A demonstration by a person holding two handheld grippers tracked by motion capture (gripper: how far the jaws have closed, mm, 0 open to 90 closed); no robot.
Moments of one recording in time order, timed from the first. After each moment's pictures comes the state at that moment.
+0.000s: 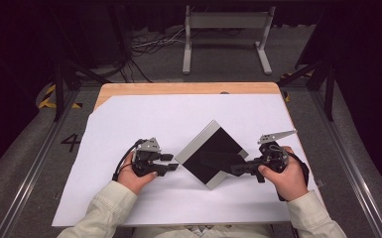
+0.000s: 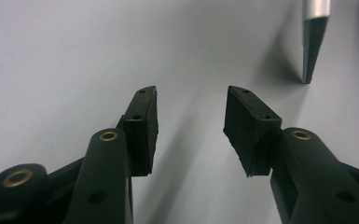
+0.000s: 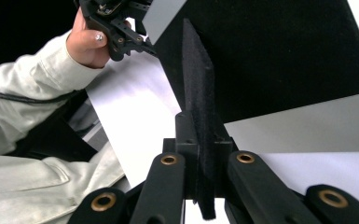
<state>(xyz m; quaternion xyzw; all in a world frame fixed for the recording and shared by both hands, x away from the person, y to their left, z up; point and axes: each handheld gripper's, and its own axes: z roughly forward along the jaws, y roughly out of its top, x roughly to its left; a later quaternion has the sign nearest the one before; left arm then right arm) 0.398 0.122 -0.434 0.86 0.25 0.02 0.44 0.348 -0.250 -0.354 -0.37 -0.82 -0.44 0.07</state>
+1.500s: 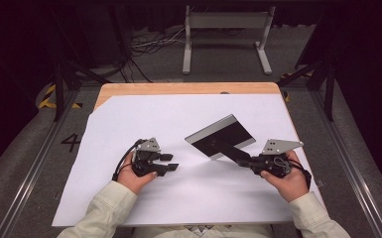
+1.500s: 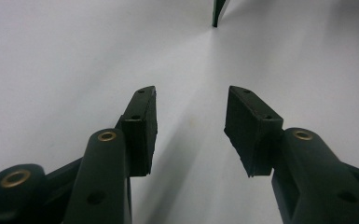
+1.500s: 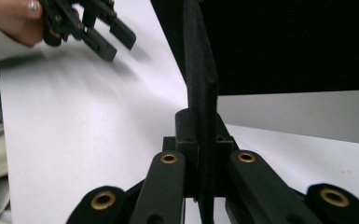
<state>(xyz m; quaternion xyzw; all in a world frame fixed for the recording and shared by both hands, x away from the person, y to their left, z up) 0.399 0.122 -0.434 0.86 0.25 0.02 0.44 0.351 -0.270 -0.386 -0.27 -0.83 -0.47 -0.12</state>
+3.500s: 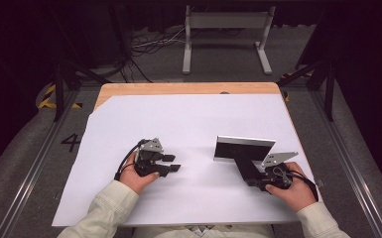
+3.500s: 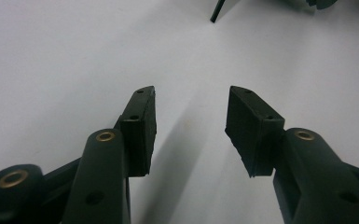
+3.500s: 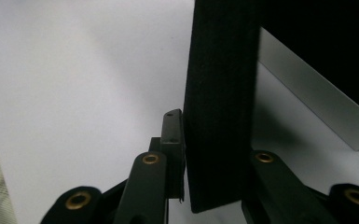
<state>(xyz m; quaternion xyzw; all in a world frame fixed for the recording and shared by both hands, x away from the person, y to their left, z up) 0.401 0.115 -0.437 0.87 0.25 0.01 0.43 0.338 -0.291 -0.425 -0.33 -0.87 -0.35 -0.06</state>
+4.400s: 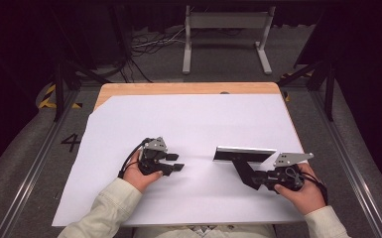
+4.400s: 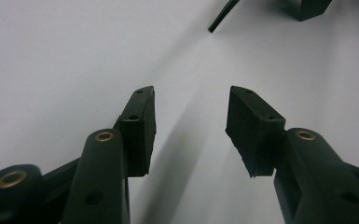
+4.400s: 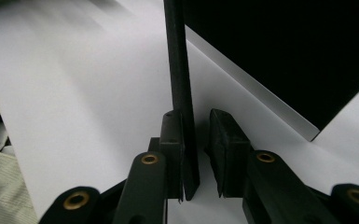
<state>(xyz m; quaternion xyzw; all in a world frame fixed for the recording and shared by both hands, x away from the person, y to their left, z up) 0.405 0.104 -0.435 0.87 0.23 0.01 0.43 0.326 -0.309 -0.409 -0.34 -0.85 -0.39 -0.09</state>
